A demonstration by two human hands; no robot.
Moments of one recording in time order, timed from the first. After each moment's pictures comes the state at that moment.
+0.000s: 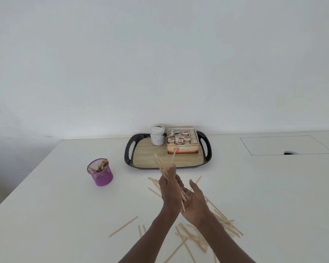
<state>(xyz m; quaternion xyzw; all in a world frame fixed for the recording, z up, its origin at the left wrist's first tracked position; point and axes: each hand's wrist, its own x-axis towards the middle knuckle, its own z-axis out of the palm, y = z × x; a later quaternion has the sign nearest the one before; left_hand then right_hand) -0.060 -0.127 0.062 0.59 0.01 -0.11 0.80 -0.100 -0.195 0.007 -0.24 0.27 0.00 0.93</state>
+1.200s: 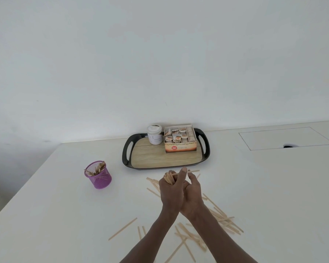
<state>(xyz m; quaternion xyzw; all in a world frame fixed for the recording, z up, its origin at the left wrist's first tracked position) -0.069 -0.131 0.055 0.67 -0.06 -0.07 0.74 -0.082 -0.190 0.020 -0.16 0.15 -0.01 0.98</state>
